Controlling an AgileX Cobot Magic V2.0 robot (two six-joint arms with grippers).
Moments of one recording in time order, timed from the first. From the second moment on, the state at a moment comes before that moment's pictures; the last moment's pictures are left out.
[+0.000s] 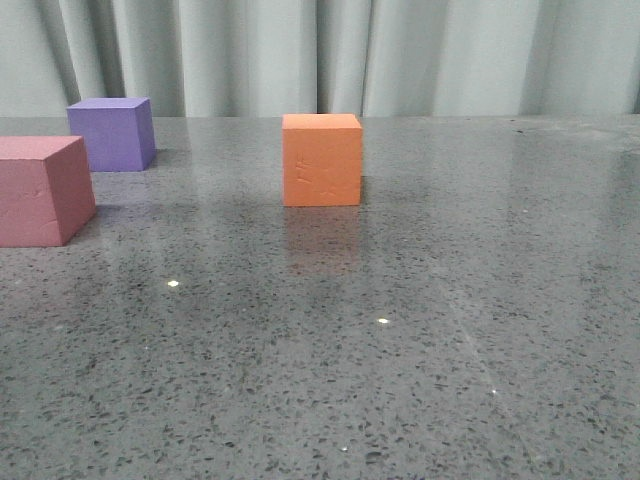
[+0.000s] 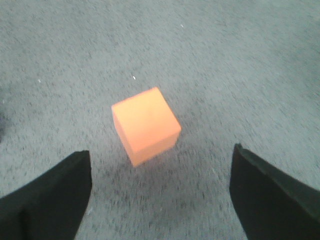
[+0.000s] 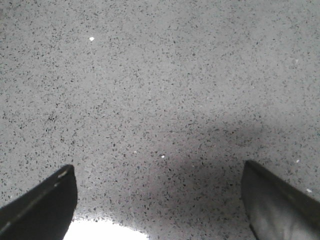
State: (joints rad) left arm -0.84 1.48 -1.53 0.37 0.88 -0.60; right arm 0.12 0.70 -0.81 -0.08 1.04 0.18
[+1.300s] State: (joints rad) left arm -0.82 1.94 -1.81 0.54 0.96 -0.92; right arm 0.13 0.70 -0.81 -0.07 1.05 0.18
